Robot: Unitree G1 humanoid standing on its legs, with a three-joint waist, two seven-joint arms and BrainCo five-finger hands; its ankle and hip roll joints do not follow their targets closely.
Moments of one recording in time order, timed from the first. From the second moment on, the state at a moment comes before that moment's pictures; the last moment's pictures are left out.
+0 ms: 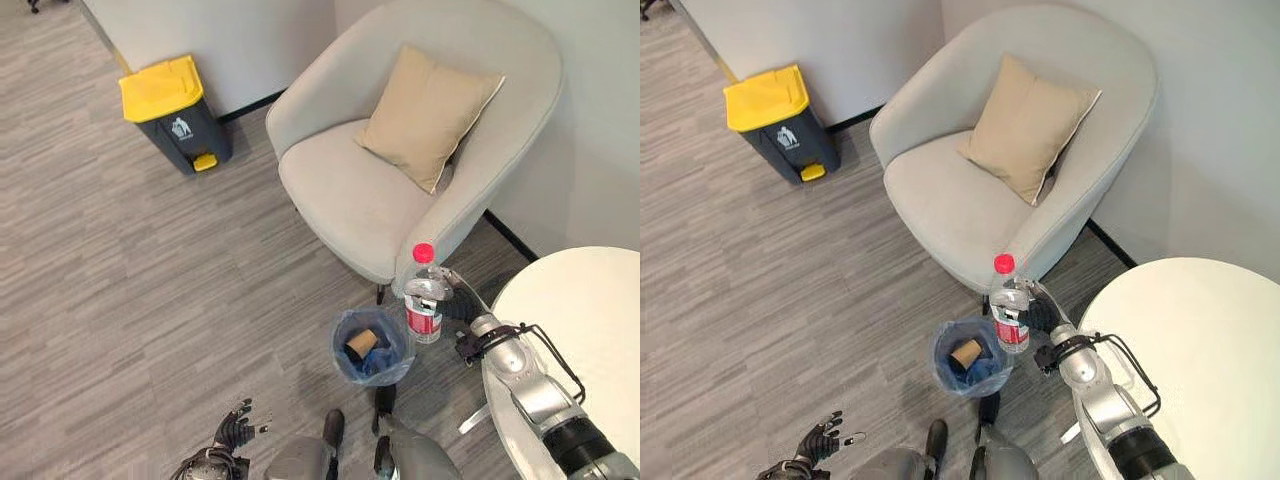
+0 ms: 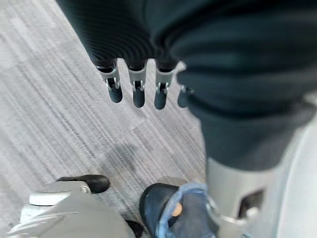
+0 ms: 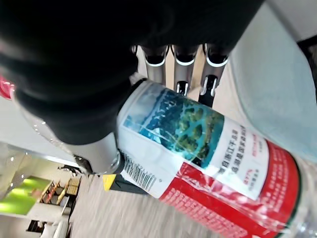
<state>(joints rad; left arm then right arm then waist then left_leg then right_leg) 0.12 0.29 -0.20 0.80 -0.17 -0.10 0.05 -0.19 -0.54 0.34 0.20 -0.05 -0.12 -0.09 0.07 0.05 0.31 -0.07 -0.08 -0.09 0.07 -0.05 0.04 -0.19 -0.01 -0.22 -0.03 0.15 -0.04</state>
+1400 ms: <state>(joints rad) -0.23 0.36 -0.39 0.64 -0.29 -0.15 0.20 -0.84 -0.61 0.64 0.70 -0.30 -0.04 -0.41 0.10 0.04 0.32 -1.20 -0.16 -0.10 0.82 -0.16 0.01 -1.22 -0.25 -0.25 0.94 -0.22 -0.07</state>
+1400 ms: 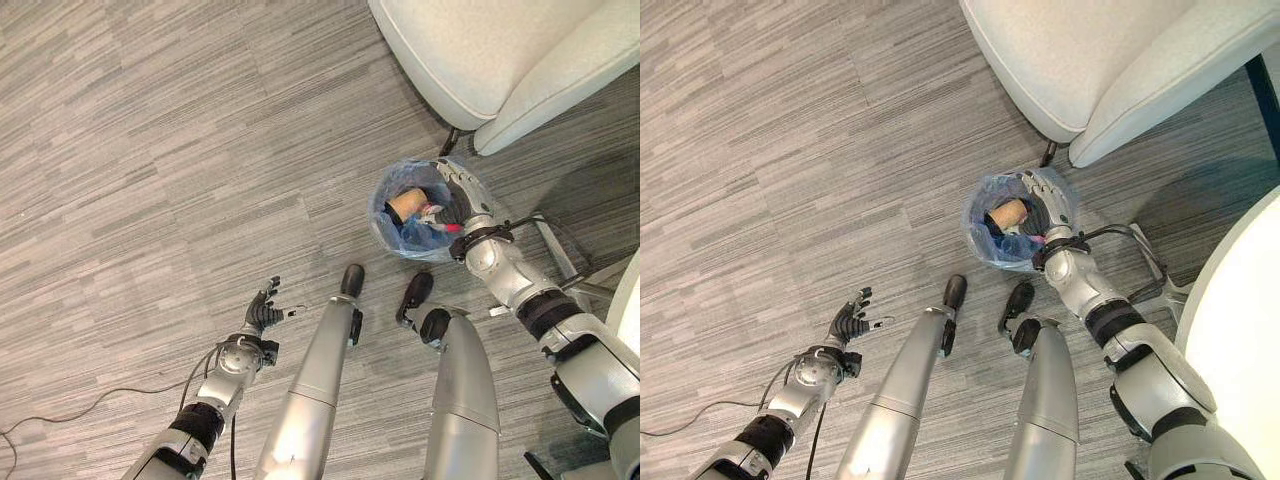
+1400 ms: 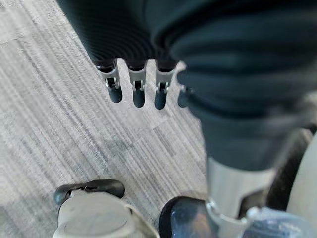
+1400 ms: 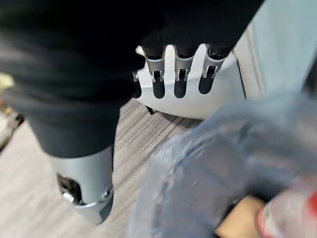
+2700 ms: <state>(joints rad) -0.14 0.37 -0.26 0.66 -0.29 -0.13 0.18 -0.39 -0.37 0.37 0.40 0.03 -0.05 -0.28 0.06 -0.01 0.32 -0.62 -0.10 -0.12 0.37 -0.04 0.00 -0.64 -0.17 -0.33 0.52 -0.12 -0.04</state>
